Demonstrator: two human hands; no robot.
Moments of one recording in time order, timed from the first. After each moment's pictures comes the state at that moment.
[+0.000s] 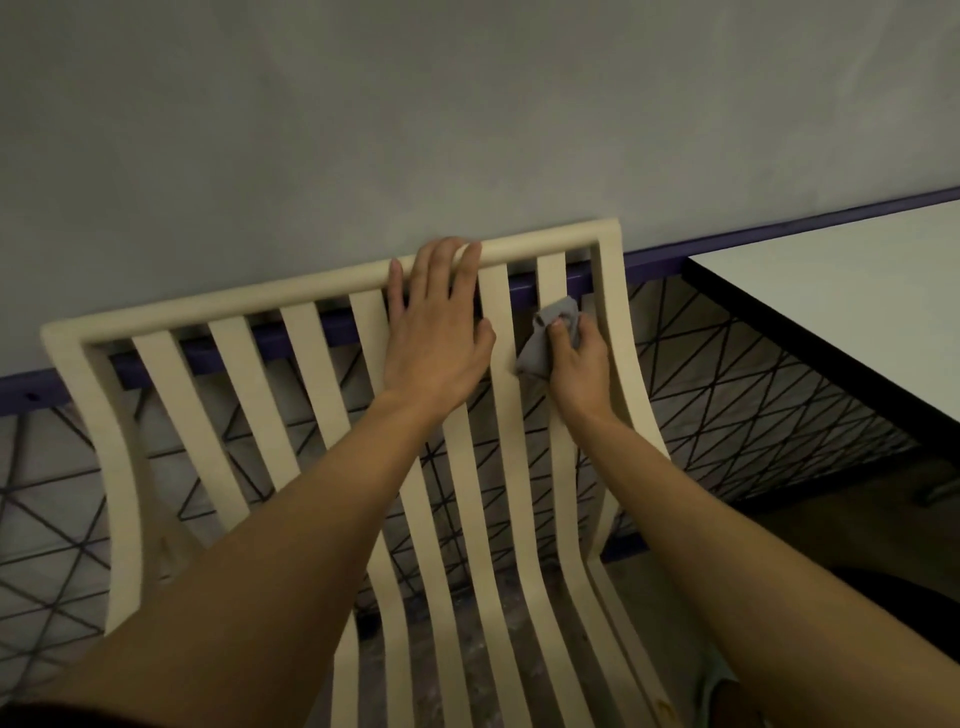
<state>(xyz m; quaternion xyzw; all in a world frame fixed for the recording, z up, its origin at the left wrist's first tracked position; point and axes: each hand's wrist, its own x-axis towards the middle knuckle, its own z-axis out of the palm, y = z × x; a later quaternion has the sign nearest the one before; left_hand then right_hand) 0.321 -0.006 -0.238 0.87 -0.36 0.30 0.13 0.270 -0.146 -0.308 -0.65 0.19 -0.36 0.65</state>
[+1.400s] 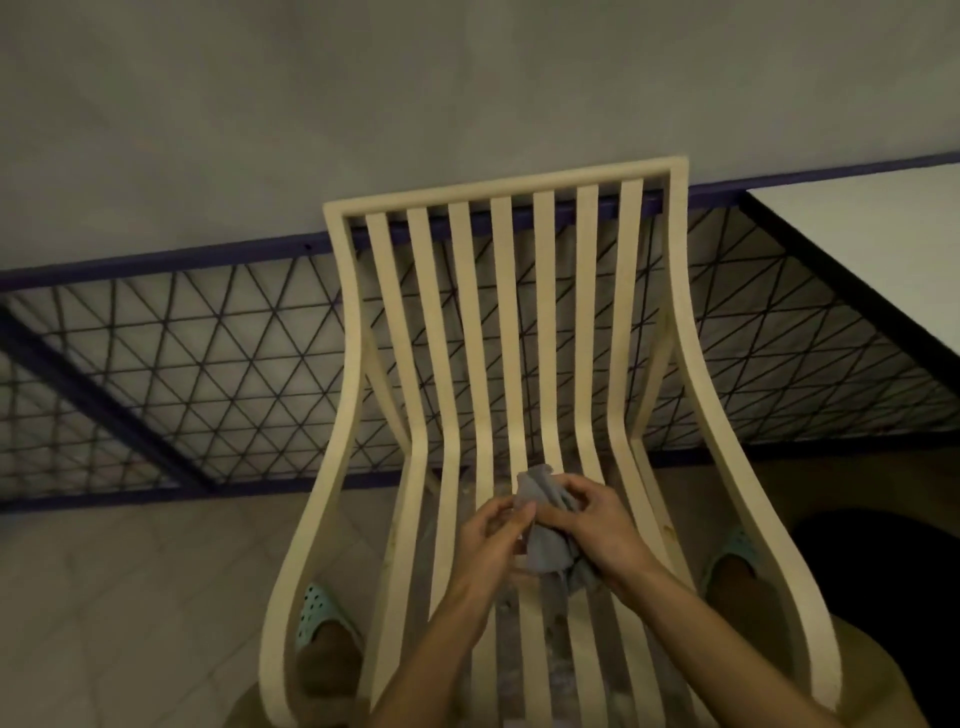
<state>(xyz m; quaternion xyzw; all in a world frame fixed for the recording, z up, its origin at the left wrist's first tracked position) 0.035 0.137 -0.336 0.71 0.06 -0.23 0.66 0.006 0.003 -0.335 -0.68 0.15 -0.02 0.72</state>
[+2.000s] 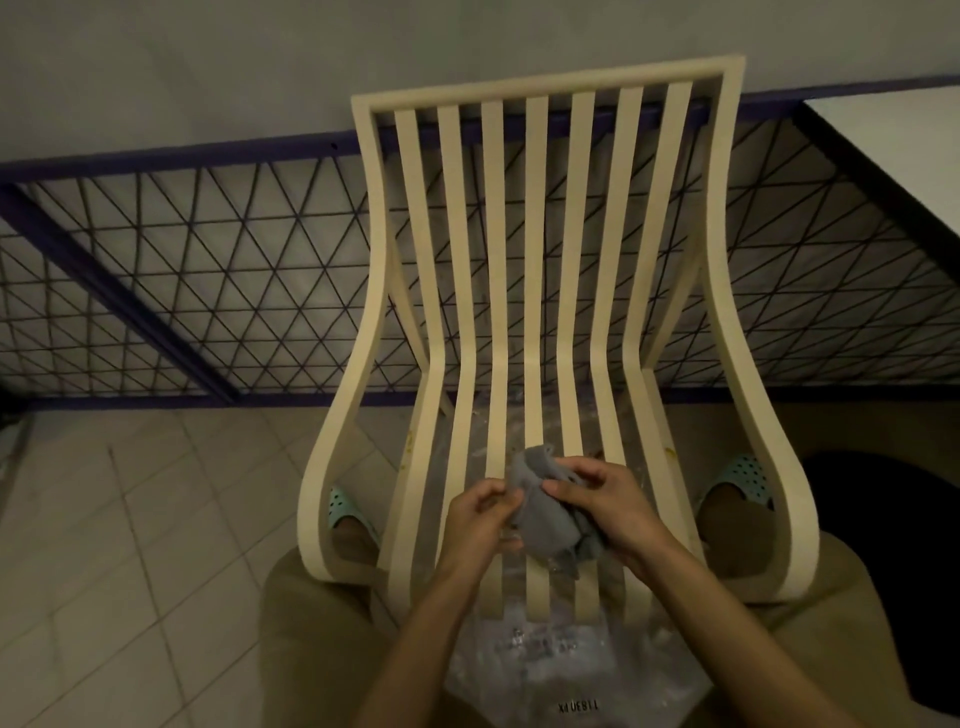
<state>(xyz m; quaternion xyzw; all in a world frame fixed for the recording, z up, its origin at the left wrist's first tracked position) -0.076 0.217 -0.359 0.70 0.14 -0.22 0.67 -0.093 0.058 -0.363 -0.63 0.16 0.08 0.76</state>
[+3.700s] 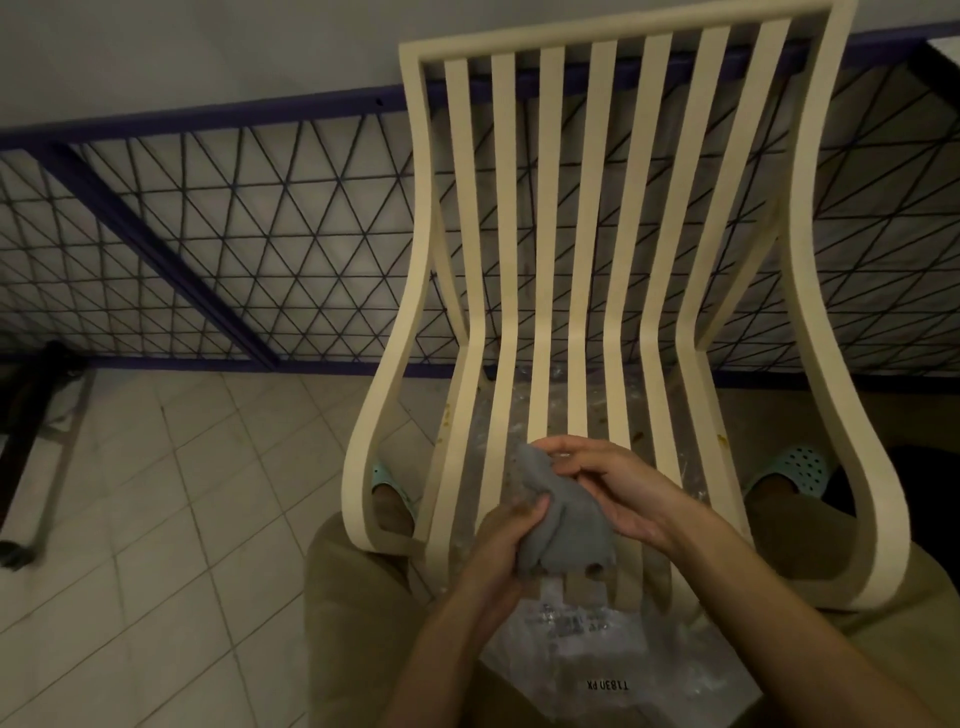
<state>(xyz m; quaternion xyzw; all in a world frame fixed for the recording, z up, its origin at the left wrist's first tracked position) -0.107 0.240 -0.373 0.57 0.12 -0.32 0.75 -0.070 0.079 -0.353 -0.41 0.16 0.31 0.84</state>
